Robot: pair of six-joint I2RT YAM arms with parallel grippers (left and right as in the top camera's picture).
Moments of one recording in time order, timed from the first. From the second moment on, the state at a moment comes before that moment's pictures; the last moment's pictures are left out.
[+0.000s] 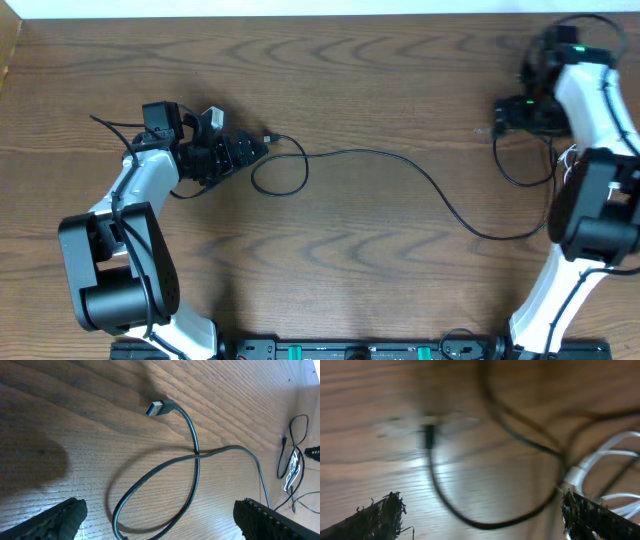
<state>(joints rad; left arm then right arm) 0.18 1.79 1.03 -0.47 0.72 -0.19 -0.17 2.15 1.79 -1.12 0.07 -0.04</state>
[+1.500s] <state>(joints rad) 0.18 1.79 1.03 -0.47 0.24 -0.14 -0.24 2.14 1.47 -0.66 -0.35 -0.25</state>
